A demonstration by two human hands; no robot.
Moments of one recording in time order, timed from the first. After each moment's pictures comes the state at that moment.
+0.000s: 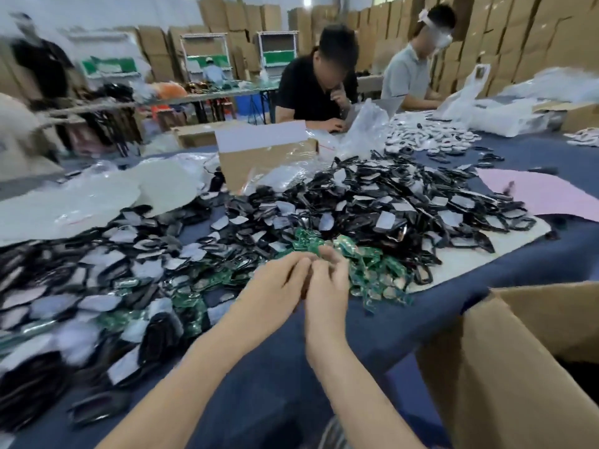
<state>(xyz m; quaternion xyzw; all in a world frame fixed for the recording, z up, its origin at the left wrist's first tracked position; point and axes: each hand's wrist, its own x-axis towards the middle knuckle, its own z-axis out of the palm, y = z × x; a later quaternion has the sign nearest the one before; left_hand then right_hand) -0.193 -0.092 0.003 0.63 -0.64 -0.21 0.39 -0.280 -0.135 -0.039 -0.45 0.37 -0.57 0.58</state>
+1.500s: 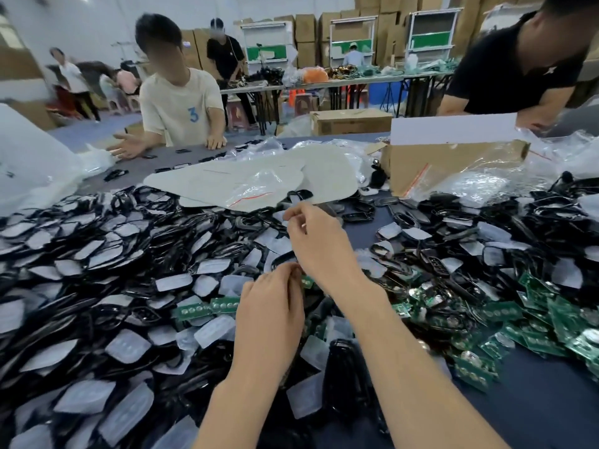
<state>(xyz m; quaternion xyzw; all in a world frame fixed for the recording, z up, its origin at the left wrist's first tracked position) 0.016 -0.014 -0.036 0.81 -0.42 0.15 0.37 0.003 -0.135 0.006 -0.85 0.23 -0.32 0.36</state>
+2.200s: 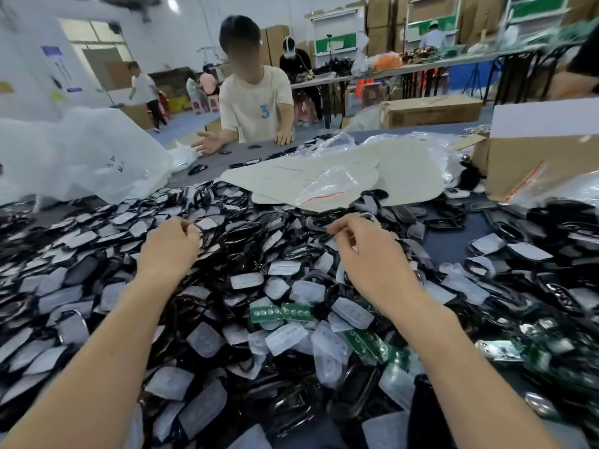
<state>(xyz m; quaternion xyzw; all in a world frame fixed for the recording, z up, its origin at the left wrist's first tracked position) 0.233 0.098 0.023 0.96 -0.11 0.13 0.24 0.039 -0.124 -0.008 -0.88 0.16 -0.28 0.34</state>
